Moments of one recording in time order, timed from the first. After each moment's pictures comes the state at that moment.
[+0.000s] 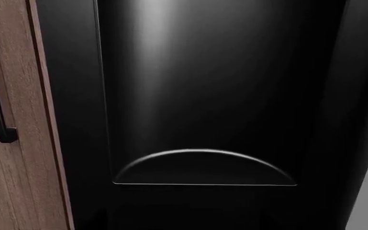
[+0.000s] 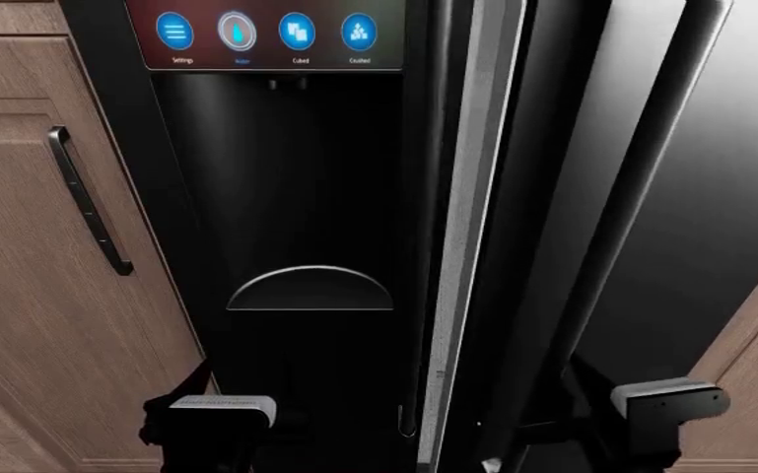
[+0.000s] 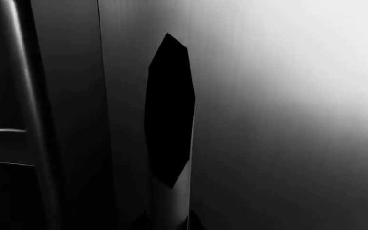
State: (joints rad) left arm 0.00 -0.24 0.28 0.03 -0.26 0.04 -0.24; right arm 0.06 0.49 -0.24 0.16 0.46 -0.17 0.03
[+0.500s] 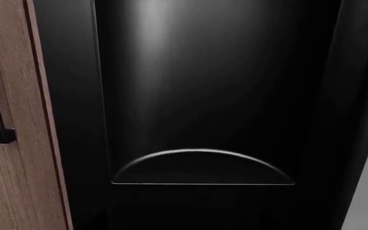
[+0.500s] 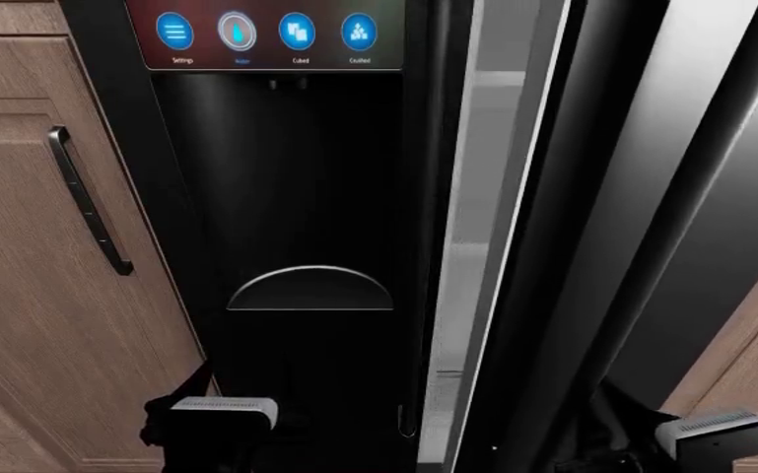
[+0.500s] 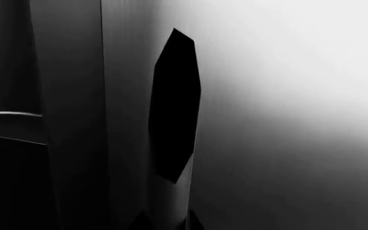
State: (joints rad) left arm 0.00 -0.24 0.29 0.04 -0.27 0.04 -0.25; right arm -0.08 0.58 -0.17 0.13 0.49 -0.27 -0.07
